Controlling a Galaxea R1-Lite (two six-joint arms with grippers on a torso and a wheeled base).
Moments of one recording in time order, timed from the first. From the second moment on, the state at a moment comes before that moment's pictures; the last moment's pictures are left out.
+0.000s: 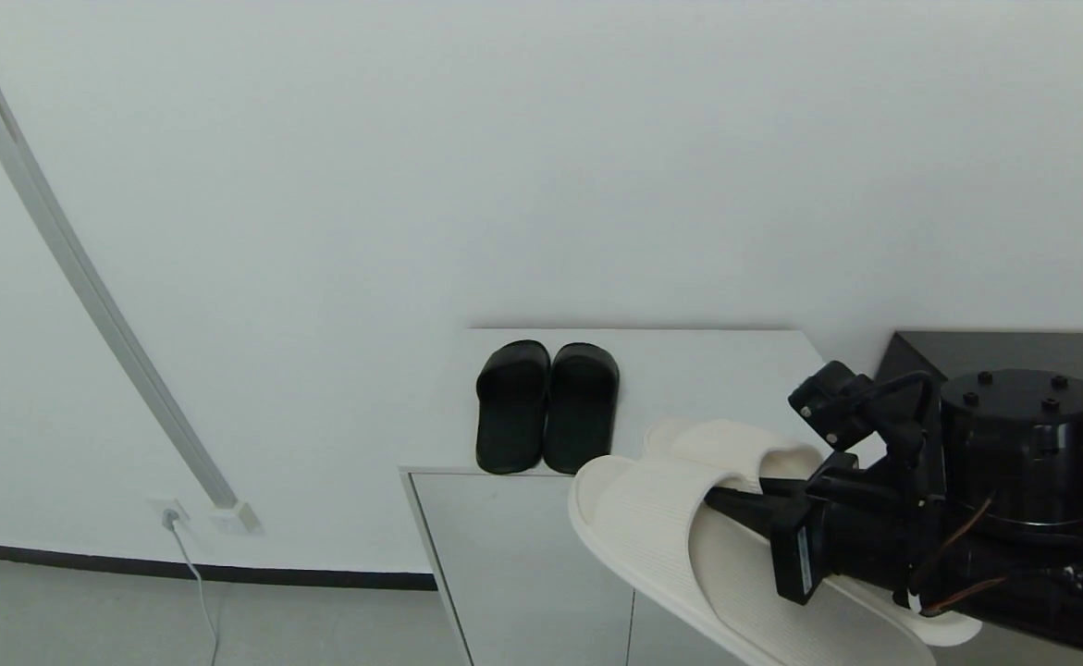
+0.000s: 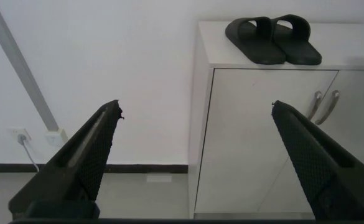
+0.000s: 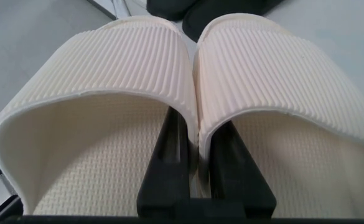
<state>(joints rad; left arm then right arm) 0.00 0.00 0.00 0.00 0.00 -0.01 0.73 1.55 -0.59 -0.63 0.06 0.07</state>
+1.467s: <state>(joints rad) 0.00 0.00 0.00 0.00 0.00 -0.01 0.77 1.52 -0.53 -0.64 0.06 0.07</state>
